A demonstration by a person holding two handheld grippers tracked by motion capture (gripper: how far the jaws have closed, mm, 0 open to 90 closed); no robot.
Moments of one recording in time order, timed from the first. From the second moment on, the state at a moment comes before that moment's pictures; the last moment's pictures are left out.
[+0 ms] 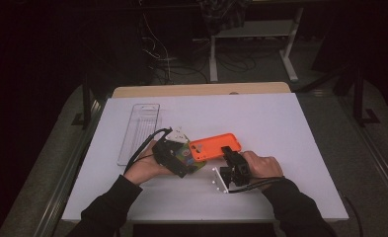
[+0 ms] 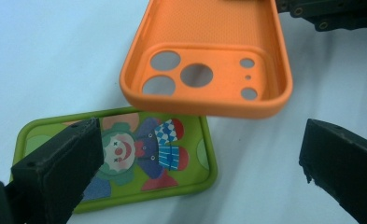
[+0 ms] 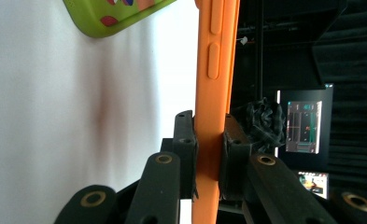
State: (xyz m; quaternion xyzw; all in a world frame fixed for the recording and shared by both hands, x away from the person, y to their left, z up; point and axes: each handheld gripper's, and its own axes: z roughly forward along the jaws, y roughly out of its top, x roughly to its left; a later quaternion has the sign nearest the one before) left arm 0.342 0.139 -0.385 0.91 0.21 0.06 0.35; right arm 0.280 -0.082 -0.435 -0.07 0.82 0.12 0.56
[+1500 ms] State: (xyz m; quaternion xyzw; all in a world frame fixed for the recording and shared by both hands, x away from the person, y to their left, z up) left arm 0.345 0.144 -0.383 0.90 0.22 0.07 0.37; right arm 0.306 -0.107 -0.408 0.22 0.86 0.36 0.28
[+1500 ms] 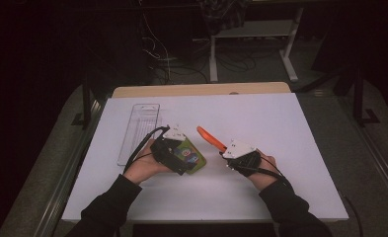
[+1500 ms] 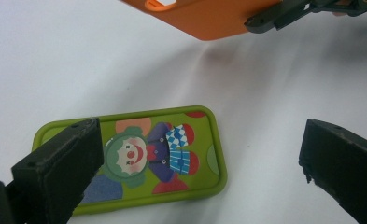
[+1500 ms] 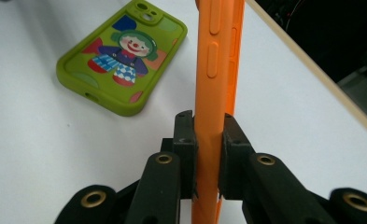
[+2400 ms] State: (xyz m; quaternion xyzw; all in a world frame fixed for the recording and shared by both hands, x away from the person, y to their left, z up) left arm 0.352 0.148 -0.379 0.89 0.24 0.07 0.39; right arm 0.326 -0.136 -0.408 0.34 0.80 0.47 0.12
